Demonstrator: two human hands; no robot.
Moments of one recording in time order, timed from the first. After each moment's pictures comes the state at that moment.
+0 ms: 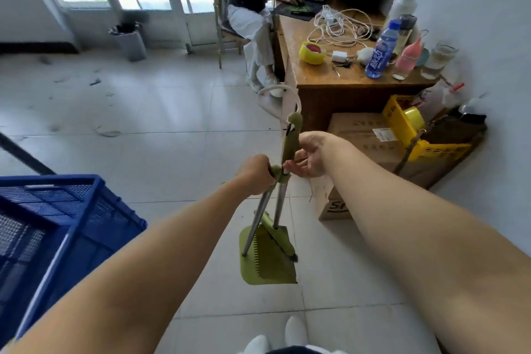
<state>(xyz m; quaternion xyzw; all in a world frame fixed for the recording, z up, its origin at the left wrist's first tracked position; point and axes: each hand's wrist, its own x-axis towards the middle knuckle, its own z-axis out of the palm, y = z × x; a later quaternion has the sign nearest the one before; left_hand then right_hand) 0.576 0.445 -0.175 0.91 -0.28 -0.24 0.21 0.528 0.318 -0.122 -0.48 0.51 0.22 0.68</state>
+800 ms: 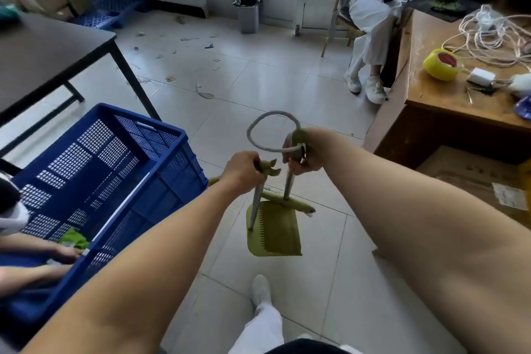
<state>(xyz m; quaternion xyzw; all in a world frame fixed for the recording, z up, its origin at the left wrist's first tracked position) 0.647 0.550 -0.195 0.93 -0.04 -0.17 0.33 0.664 0.395 -0.143 -0.64 0.31 0.38 0.59</state>
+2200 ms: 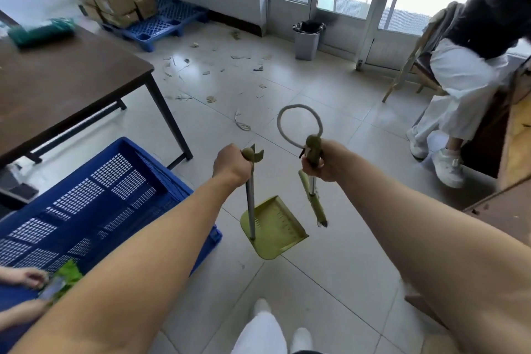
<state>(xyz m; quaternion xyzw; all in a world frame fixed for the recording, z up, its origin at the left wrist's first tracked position) 1.039 0.575 -0.180 0.92 0.17 -0.04 0.34 1.068 0.389 -0.156 -0.56 0.31 0.26 0.73</state>
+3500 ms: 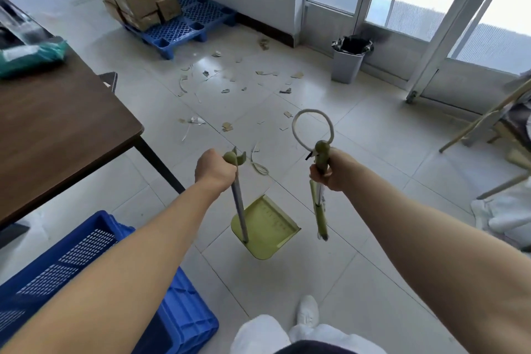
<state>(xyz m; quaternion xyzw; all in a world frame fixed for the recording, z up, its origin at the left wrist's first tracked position) 1.495 0.682 -0.187 0.88 0.32 -0.03 0.33 1.564 0.472 -0.192 -0.59 0.31 0.30 0.68</state>
